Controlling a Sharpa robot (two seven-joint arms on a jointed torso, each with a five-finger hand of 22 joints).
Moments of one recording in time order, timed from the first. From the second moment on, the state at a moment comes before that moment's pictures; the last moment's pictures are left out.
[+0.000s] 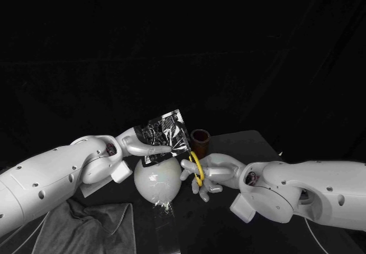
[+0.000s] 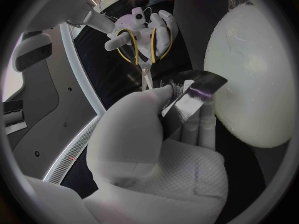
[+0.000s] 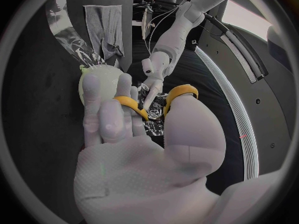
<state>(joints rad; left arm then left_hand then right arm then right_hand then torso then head) 1.33 -0.44 -0.04 1.12 -0.60 0.27 0.24 1.45 -0.06 0.59 0.12 0.04 0.94 0.13 0.40 0.34 1.34 0.07 0.08 0.08 1.23 0.00 0.97 0.70 0.16 1.01 0.09 0.95 0.48 1.29 -1.21 -0.19 2.08 -0.40 -0.44 -0.09 0.90 -0.27 -0.27 0.30 0.05 0.93 0.01 0.12 0.84 1.33 0.04 0.32 0.74 1.43 -0.01 1.23 1.09 0.17 1.10 0.10 0.68 1.04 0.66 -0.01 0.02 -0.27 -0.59</state>
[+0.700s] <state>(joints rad) 1.33 -0.45 -0.04 1.13 -0.66 0.30 0.25 1.45 -0.06 0.59 0.12 0.04 0.94 0.13 0.41 0.34 1.34 0.07 0.08 0.08 1.23 0.00 0.97 0.70 0.17 1.01 0.09 0.95 0.48 1.31 -1.23 -0.19 2.06 -0.40 -0.40 -0.11 0.90 -0.26 -0.25 0.30 0.05 0.93 0.01 0.12 0.83 1.33 0.04 0.32 0.74 1.43 -0.01 1.23 1.09 0.17 1.10 0.10 0.68 1.04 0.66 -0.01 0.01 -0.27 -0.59</state>
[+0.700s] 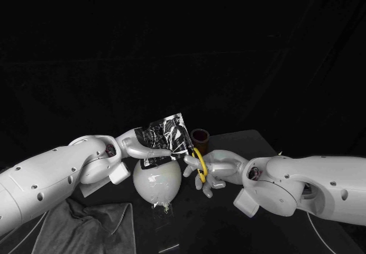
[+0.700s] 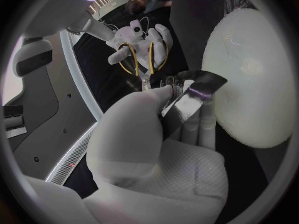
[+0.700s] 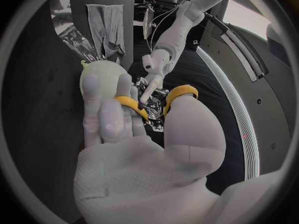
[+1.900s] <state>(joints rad) 1.33 -0.46 -0.04 1.15 -0.77 0.30 0.28 1.45 -0.06 0.59 0.11 0.04 0.94 0.13 0.41 0.34 1.34 0.07 0.08 0.08 1.23 0.00 0.97 0.70 0.17 1.01 0.09 0.95 0.48 1.31 -1.23 -0.19 2.05 -0.40 -0.34 -0.15 0.90 -0.23 -0.23 0.30 0.05 0.93 0.02 0.11 0.83 1.33 0.04 0.31 0.73 1.43 -0.01 1.23 1.09 0.15 1.10 0.10 0.68 1.04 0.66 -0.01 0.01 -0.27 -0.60</state>
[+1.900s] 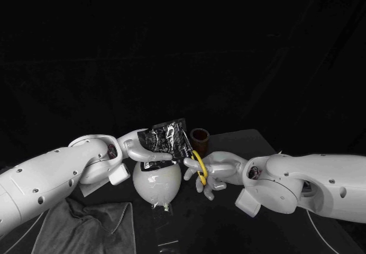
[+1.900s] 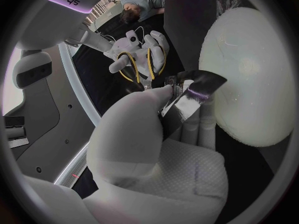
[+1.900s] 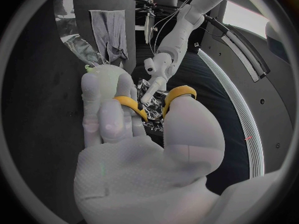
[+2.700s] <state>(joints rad) 1.33 -0.47 -0.04 1.18 -0.85 0.29 0.29 1.45 -0.06 0.59 0.11 0.04 0.94 0.13 0.41 0.34 1.34 0.07 0.08 0.08 1.23 0.00 0.97 0.70 0.17 1.01 0.09 0.95 0.48 1.32 -1.22 -0.19 2.02 -0.40 -0.31 -0.15 0.90 -0.21 -0.21 0.30 0.05 0.93 0.04 0.11 0.83 1.34 0.05 0.31 0.73 1.43 -0.01 1.23 1.09 0.16 1.10 0.10 0.67 1.03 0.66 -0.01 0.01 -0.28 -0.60</state>
